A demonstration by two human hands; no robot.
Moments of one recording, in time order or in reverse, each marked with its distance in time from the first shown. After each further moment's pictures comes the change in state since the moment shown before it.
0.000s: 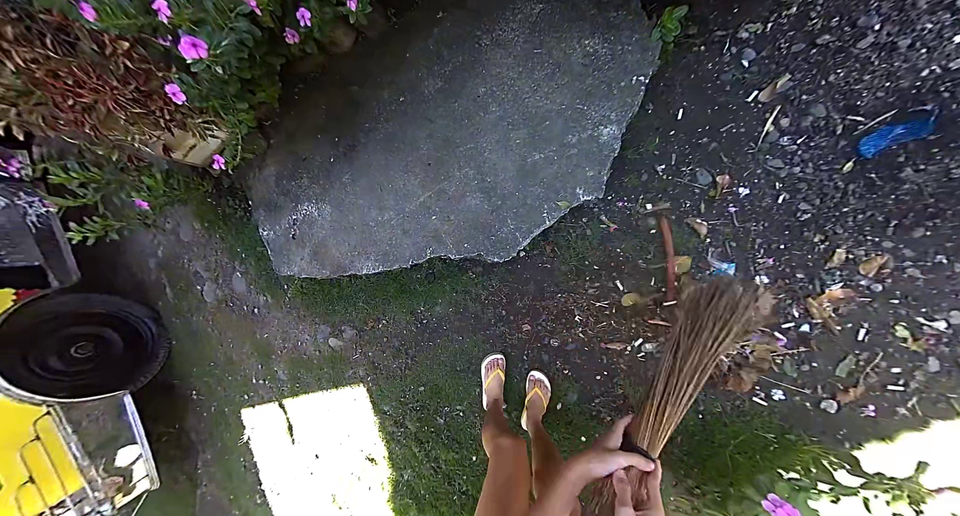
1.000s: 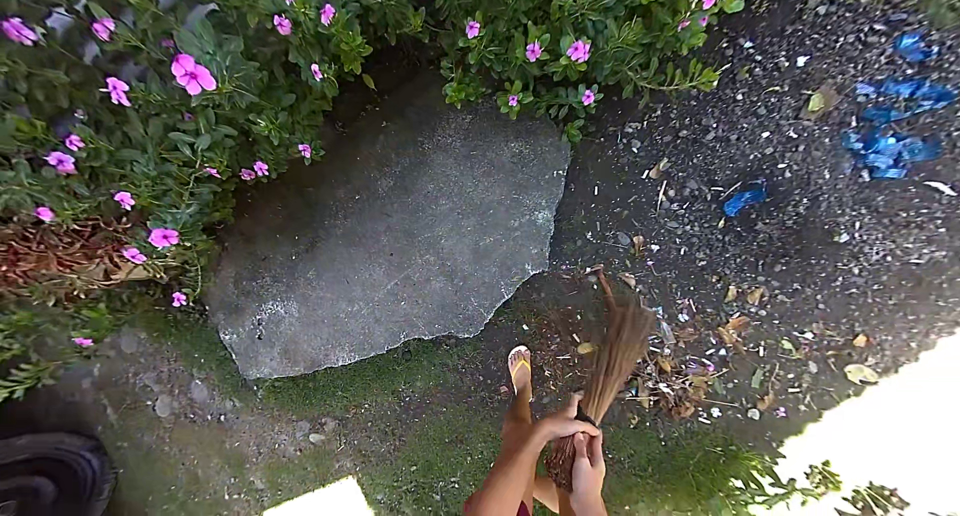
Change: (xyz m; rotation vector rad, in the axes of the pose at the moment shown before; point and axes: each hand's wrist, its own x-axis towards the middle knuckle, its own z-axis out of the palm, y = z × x) left_hand 0.104 0.145 -0.081 0.503 -0.255 0.070; right_hand 0.116 -0.147 0.081 0.416 0.128 0.277
